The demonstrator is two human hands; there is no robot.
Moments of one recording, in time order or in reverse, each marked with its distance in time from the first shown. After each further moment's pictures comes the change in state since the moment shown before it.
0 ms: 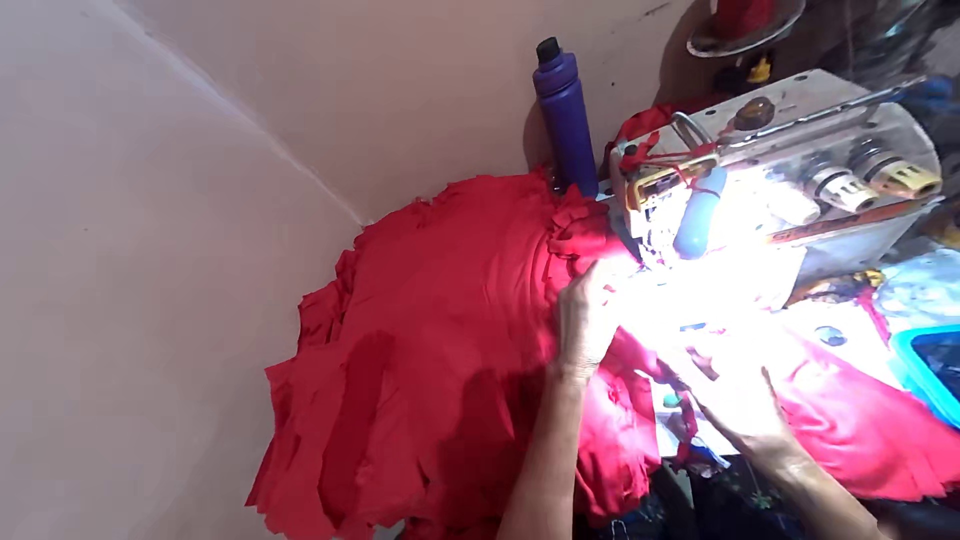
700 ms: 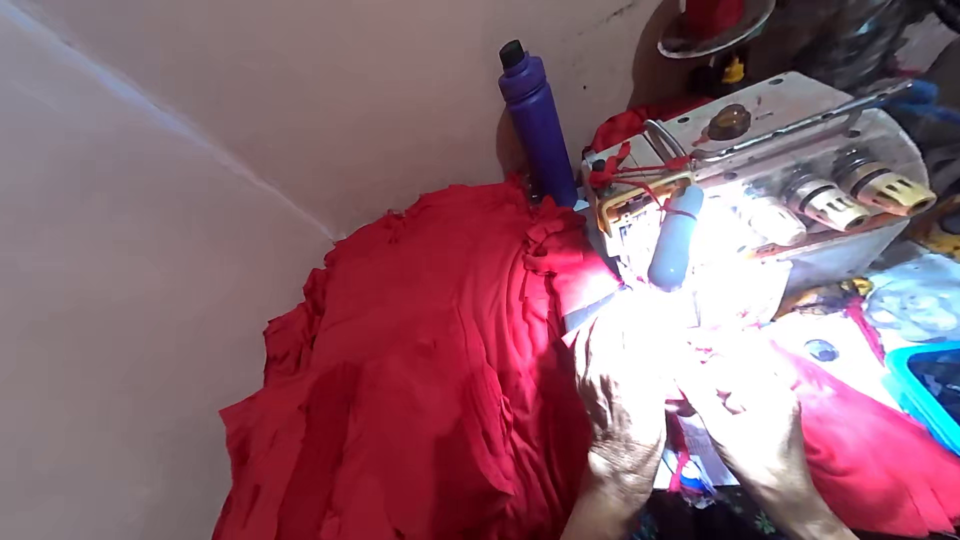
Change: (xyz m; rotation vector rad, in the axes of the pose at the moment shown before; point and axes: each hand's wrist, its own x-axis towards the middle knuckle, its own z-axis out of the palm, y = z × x) left_hand -0.039 0.046 0.047 0.479 0.106 -0.094; right_hand -0.001 0.002 -0.002 0.134 0.214 -0.066
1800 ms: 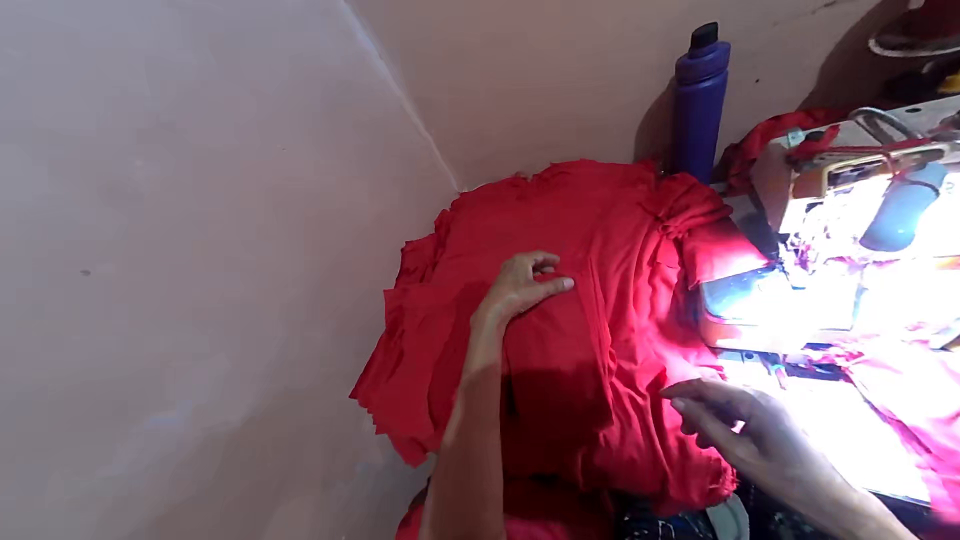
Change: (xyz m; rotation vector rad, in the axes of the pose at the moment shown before) left_hand 0.066 -0.196 -0.184 -0.267 -0.489 -0.295; right_hand -0.037 -0.045 0.049 -0.094 -0.769 -0.181
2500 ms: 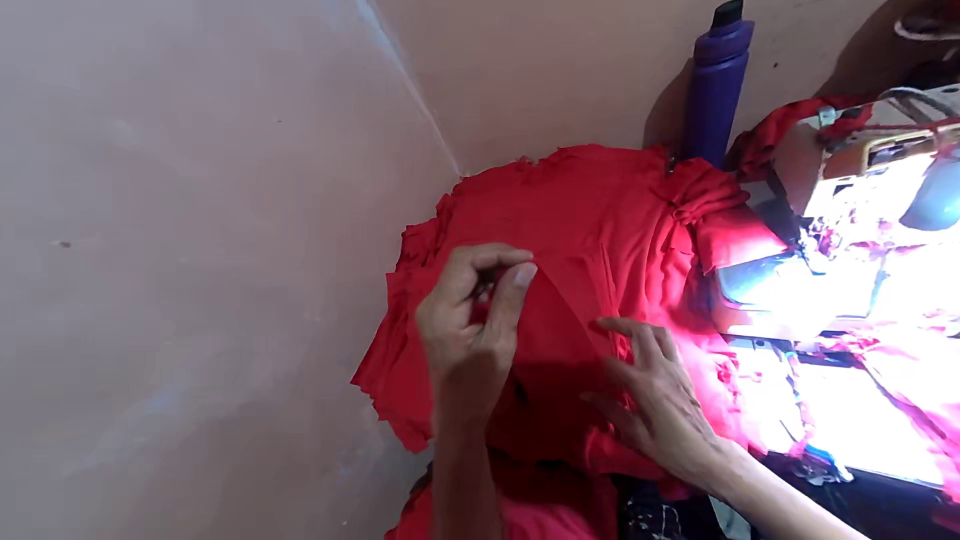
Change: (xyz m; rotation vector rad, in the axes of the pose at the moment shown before) left_hand -0.100 0.054 -0.012 -0.085 0.694 0.573; right_hand 0.041 -0.020 0.077 -0.301 0.153 -0.374
